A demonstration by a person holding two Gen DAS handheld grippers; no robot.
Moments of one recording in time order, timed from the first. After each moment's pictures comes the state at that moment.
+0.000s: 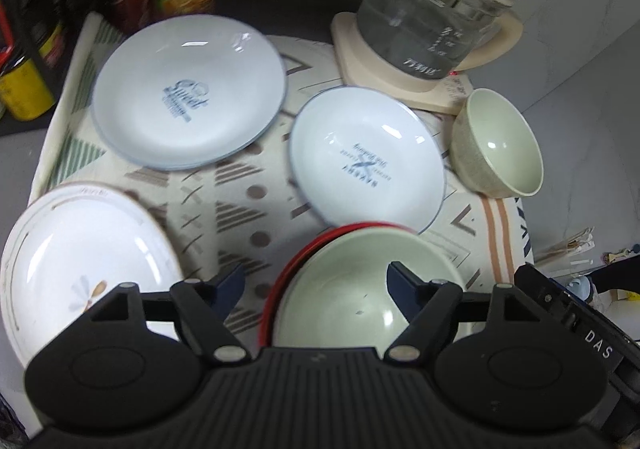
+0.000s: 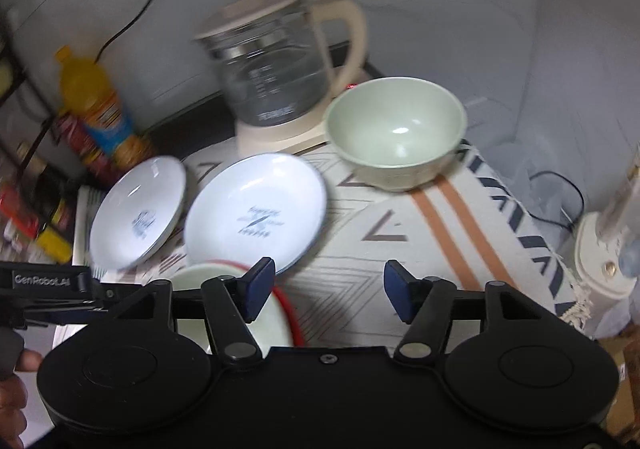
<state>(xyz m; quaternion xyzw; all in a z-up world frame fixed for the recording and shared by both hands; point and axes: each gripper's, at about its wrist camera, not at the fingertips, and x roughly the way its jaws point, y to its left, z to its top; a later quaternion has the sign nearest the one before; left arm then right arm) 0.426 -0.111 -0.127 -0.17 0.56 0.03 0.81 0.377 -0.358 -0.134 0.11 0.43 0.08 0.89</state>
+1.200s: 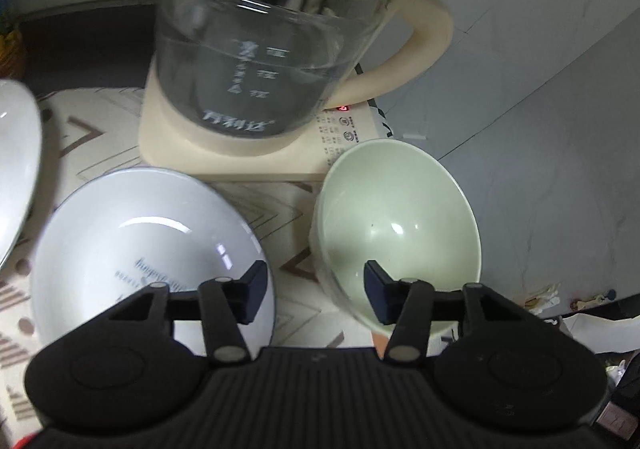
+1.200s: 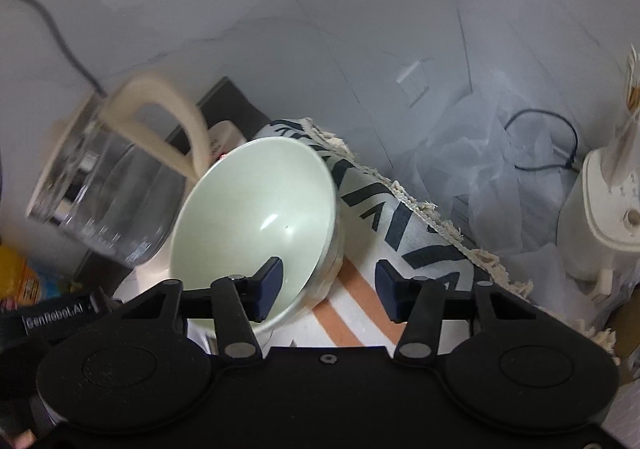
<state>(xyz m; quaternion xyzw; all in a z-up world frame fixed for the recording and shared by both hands) 0.582 -0.241 -0.180 -0.20 0.53 -0.03 0.82 0.510 -0.468 -0.202 0.29 0.44 0.00 0.85</state>
